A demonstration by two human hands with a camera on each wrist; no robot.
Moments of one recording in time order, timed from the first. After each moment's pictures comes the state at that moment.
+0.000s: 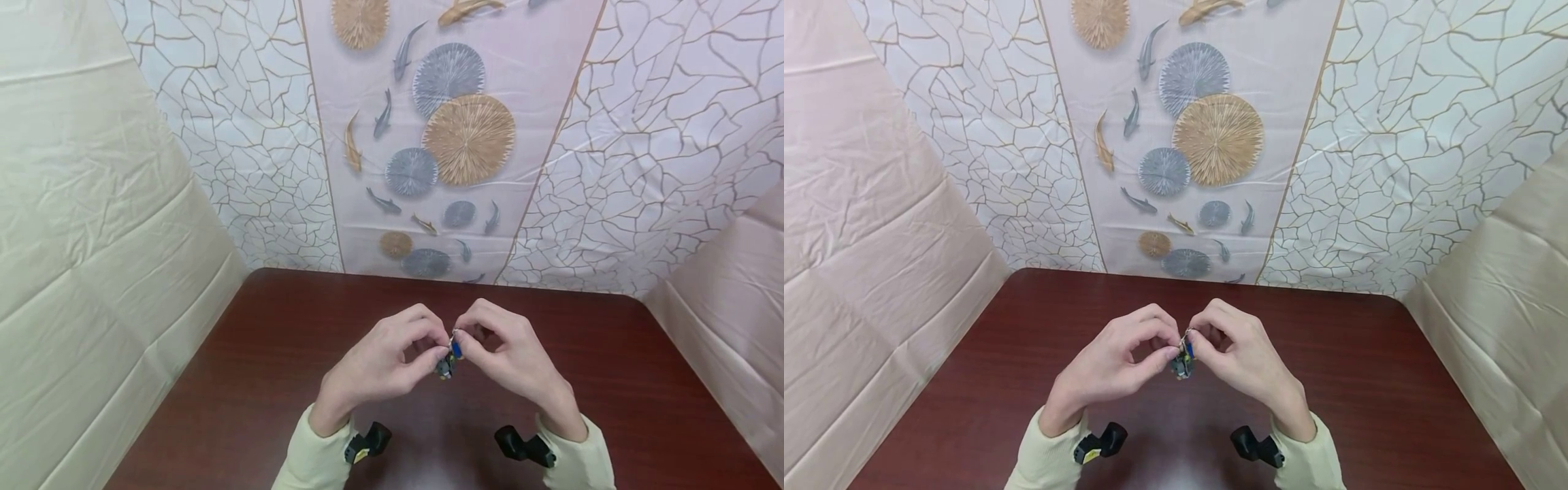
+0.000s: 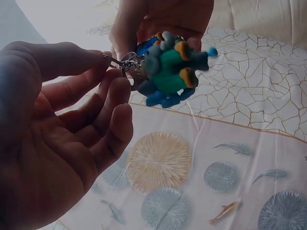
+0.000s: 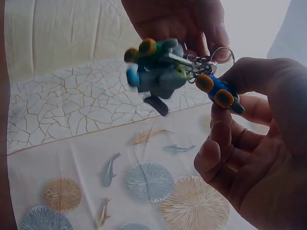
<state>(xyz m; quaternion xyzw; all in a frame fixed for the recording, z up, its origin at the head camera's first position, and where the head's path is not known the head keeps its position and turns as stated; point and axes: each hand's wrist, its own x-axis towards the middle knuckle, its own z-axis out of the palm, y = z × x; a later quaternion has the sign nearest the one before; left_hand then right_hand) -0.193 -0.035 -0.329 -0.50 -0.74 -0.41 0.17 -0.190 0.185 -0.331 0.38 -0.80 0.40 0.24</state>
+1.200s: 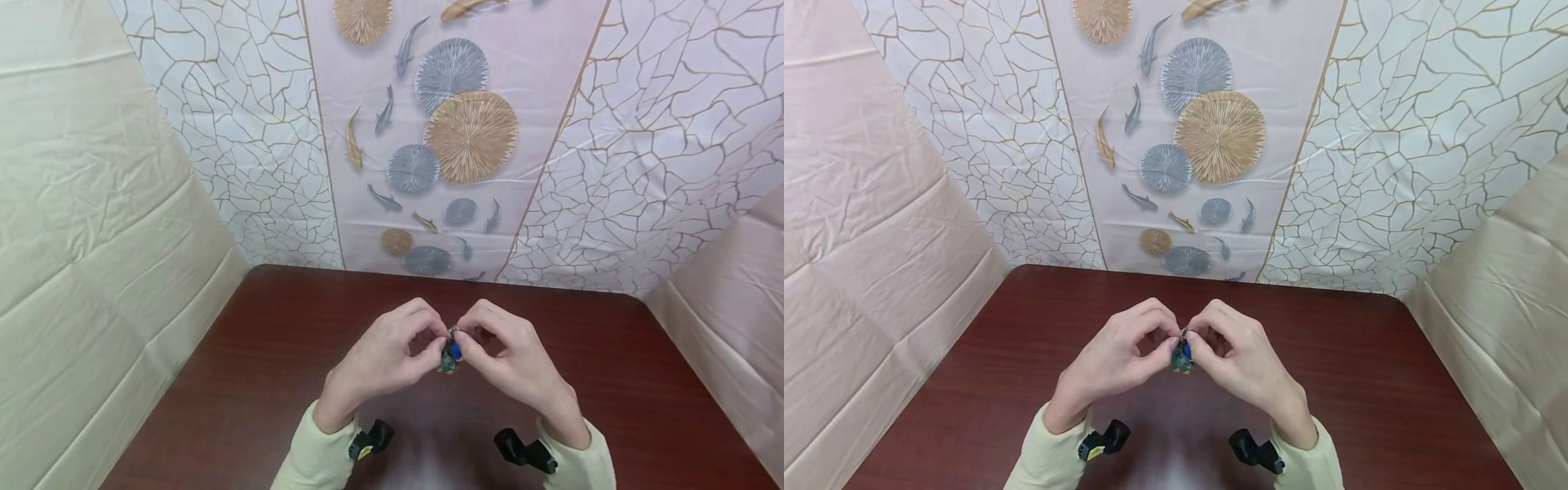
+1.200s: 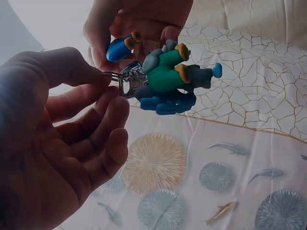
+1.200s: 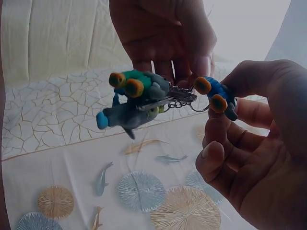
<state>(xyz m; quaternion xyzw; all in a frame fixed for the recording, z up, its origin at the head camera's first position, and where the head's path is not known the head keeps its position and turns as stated) -0.195 -0.030 -0.330 -0.45 -0.77 -0.38 0.22 -0.183 0.179 -0.329 0.40 -0.77 0.40 0.28</state>
